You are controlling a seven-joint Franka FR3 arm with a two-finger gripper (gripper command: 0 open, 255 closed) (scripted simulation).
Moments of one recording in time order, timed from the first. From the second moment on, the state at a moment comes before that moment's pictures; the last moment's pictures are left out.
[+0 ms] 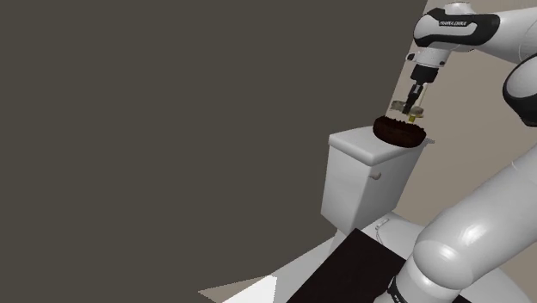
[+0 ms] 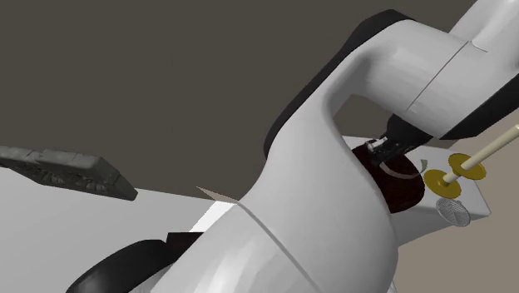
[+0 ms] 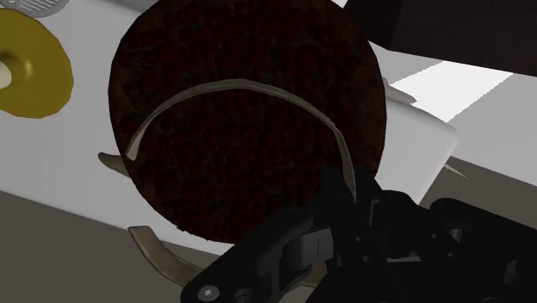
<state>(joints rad) -0.13 -0.27 -0.74 -1.70 -0.15 1.56 -1.06</state>
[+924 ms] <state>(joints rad) -0.14 -0.31 -0.73 -1.84 -0.17 1.67 -1.04</state>
